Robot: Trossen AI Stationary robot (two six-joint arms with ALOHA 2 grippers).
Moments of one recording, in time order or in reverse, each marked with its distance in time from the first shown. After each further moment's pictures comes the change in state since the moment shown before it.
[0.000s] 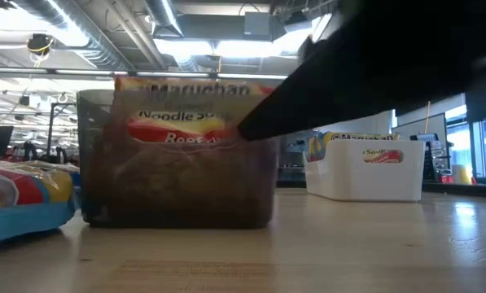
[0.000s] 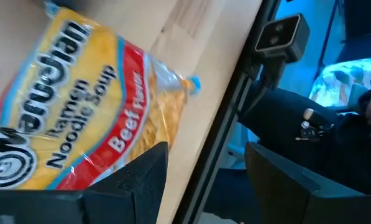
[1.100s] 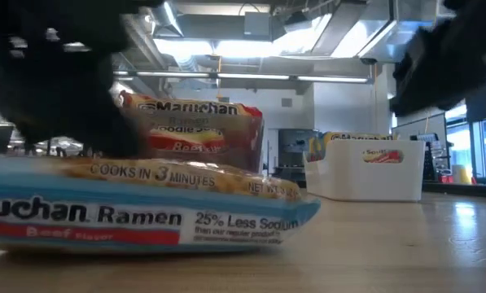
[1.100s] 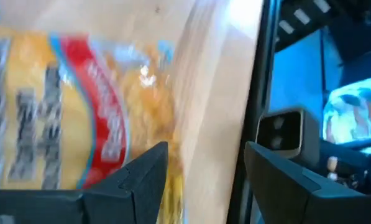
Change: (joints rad) left arm 0.137 0.297 0.167 0.237 -0.102 0.311; right arm 0.070 -0.319 -0.201 -0.250 -0.142 0.480
